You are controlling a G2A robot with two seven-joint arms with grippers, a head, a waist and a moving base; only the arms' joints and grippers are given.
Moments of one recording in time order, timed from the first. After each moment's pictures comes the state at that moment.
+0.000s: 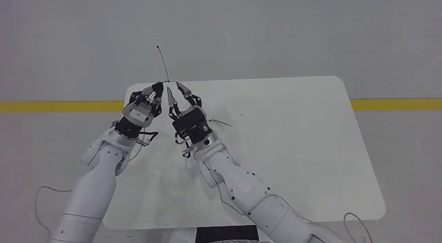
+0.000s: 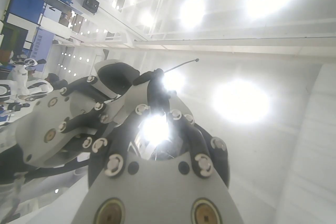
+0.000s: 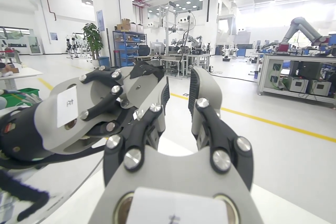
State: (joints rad) left arm 1.51 -1.14 -1.46 -1.63 -1.34 0.15 -0.82; right arm -1.23 -1.68 0.75 -1.29 -1.53 0.24 -0.54
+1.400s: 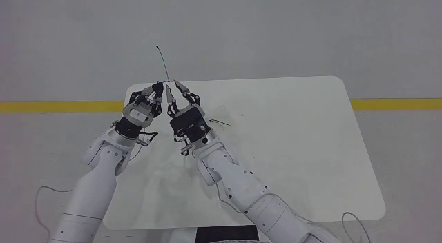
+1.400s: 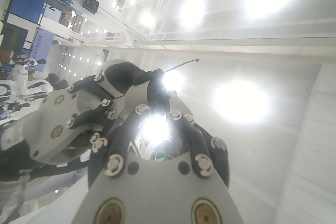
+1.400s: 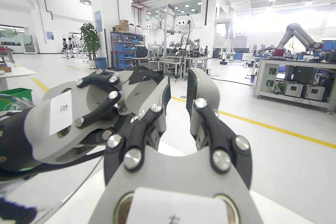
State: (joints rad) left arm 1.51 -1.14 -1.46 -1.63 -1.34 0.15 -0.82; right arm -1.22 -1.71 0.77 -1.27 -1.57 0.24 -0.55
